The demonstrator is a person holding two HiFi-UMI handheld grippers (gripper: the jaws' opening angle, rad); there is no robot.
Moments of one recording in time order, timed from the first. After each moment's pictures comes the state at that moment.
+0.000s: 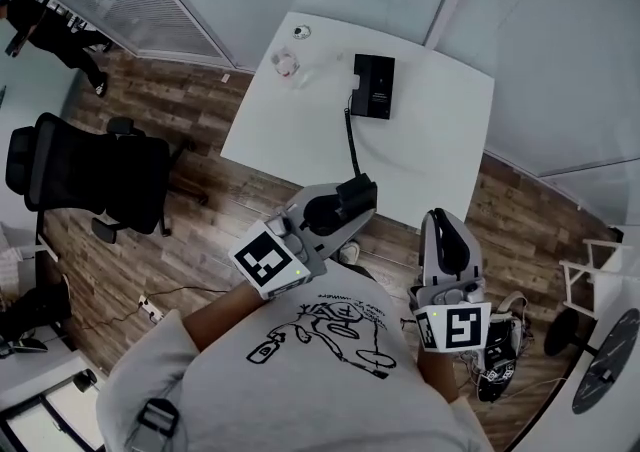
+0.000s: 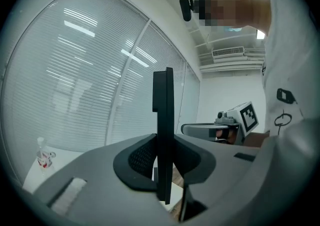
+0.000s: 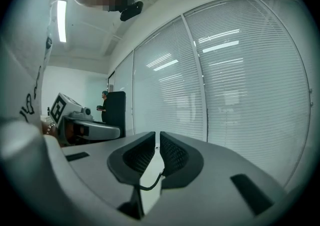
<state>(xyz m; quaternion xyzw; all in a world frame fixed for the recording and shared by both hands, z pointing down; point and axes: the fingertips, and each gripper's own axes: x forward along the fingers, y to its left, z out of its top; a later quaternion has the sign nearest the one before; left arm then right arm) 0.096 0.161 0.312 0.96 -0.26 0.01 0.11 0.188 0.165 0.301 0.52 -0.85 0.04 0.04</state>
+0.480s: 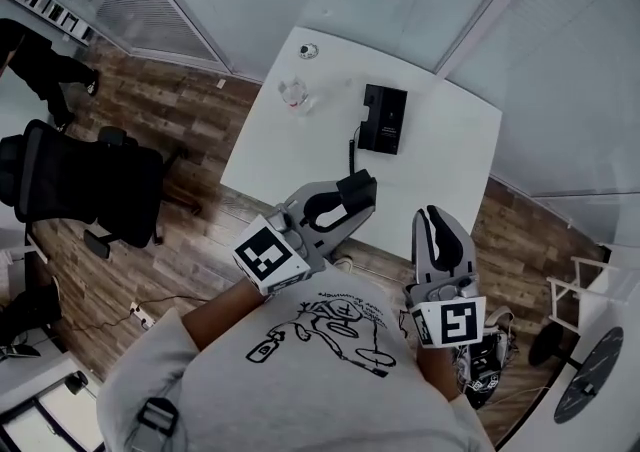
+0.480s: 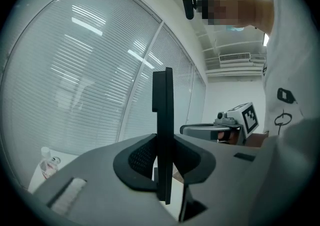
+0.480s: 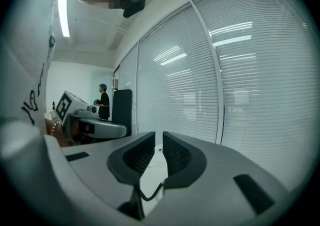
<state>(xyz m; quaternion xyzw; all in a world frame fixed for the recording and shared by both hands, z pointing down) 0.046 0.052 0.318 0.95 -0.27 0.00 0.13 0.125 0.056 0.304 0.48 -0.87 0.03 0.08</state>
